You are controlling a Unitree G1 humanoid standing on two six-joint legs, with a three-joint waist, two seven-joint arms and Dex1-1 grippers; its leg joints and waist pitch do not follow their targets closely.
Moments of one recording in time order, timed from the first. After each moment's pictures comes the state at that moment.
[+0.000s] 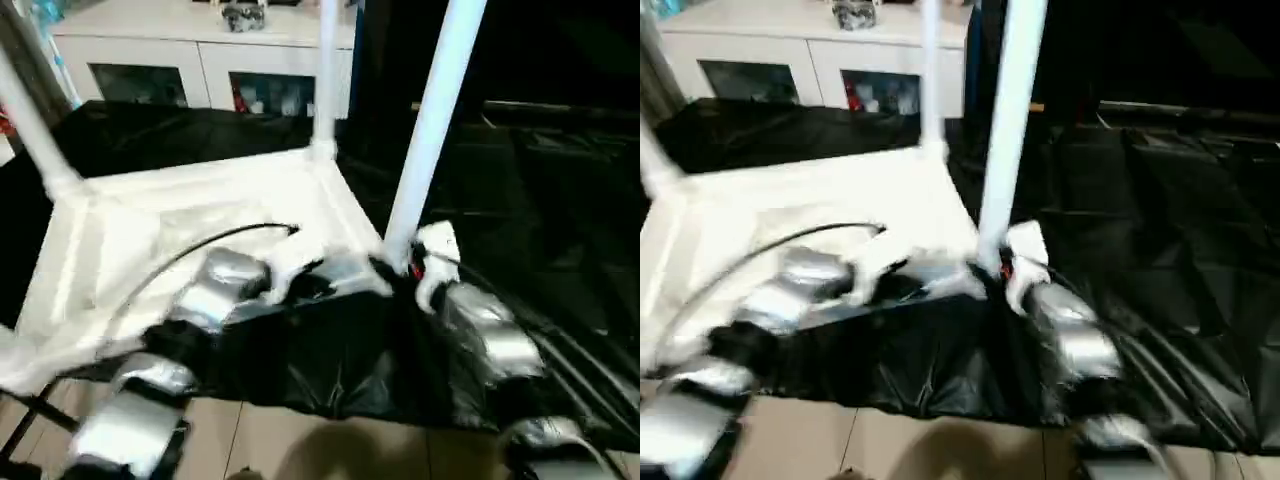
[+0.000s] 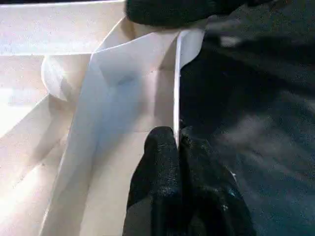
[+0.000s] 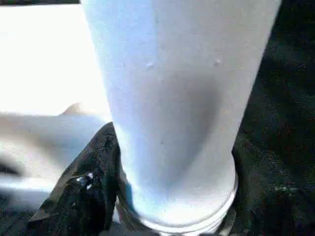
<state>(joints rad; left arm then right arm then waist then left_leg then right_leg) -0.70 0.16 -0.26 0.74 0.15 0.18 -0.91 -0.49 -0.08 -0.04 0.64 0.06 0.12 0.35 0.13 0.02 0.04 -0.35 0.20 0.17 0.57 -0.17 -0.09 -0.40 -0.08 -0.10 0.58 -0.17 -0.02</state>
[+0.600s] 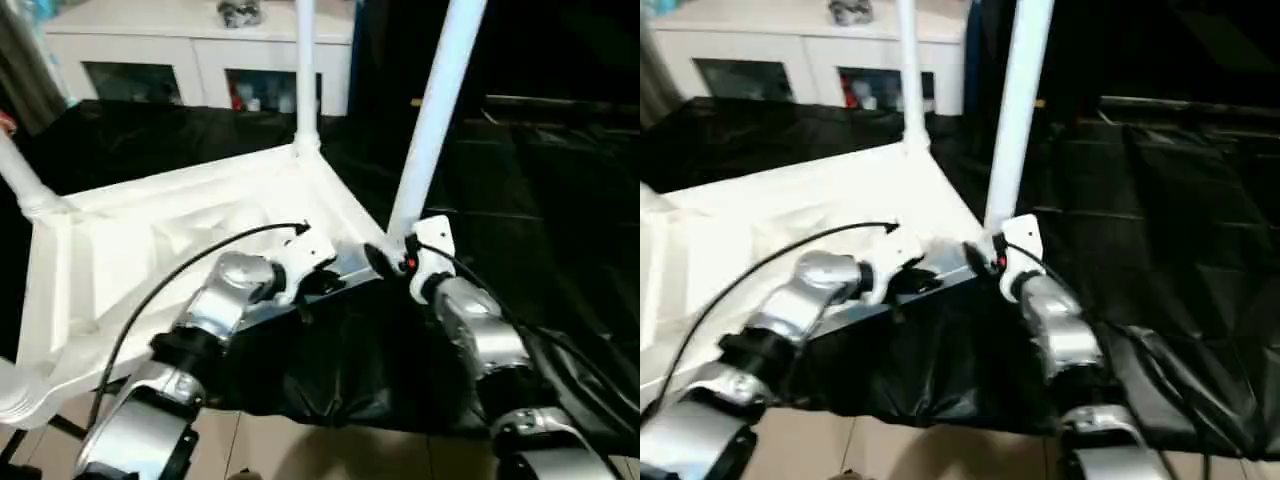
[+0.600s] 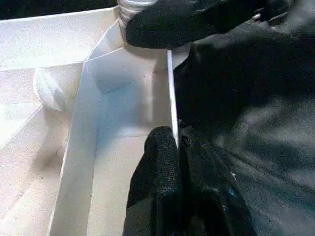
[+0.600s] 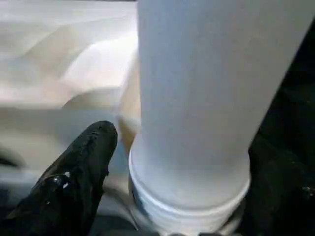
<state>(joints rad) -0.64 0.21 -0.26 0.64 0.14 0.15 -0.98 -0.48 -0.15 0.01 0.64 0.05 0.04 0.57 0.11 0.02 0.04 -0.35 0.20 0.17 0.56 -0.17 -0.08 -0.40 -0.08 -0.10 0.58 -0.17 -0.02</state>
